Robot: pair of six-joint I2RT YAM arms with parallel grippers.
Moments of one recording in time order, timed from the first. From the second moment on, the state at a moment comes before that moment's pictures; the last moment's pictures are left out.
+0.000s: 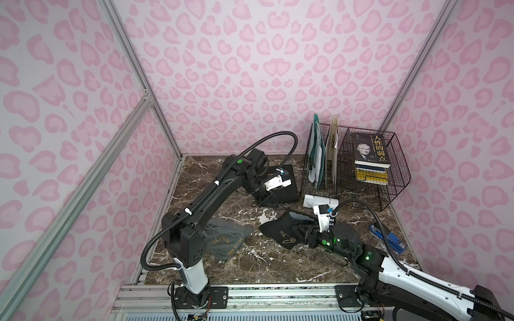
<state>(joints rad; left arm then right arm) -0.59 1.79 1.85 -1.35 0.62 0.48 0.87 0.76 0.39 0.04 -0.03 0.81</state>
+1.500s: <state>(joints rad) -0.57 1.89 2.14 -1.69 0.50 0.78 0.80 0.77 0.49 -0.52 0.20 0.77</state>
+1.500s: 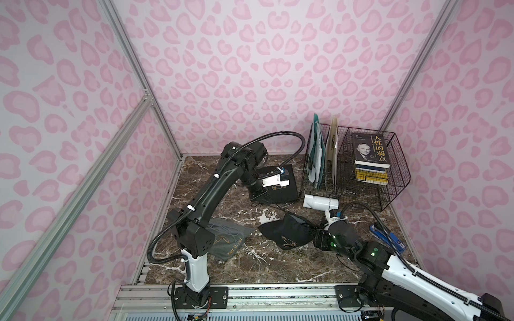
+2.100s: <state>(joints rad) -0.52 1.84 2.11 -1.69 0.40 1.02 0.70 0.84 0.49 -0.42 0.07 0.58</state>
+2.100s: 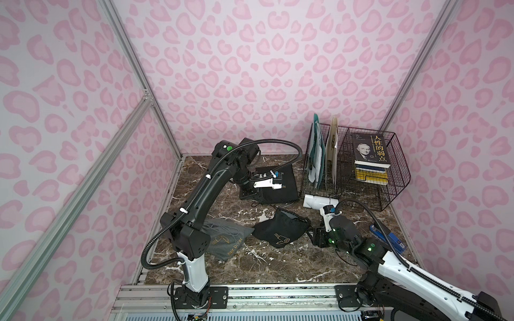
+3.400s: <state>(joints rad) -0.57 1.67 1.94 -1.69 0.37 1.12 0.67 1.19 0.65 -0.32 0.04 0.32</state>
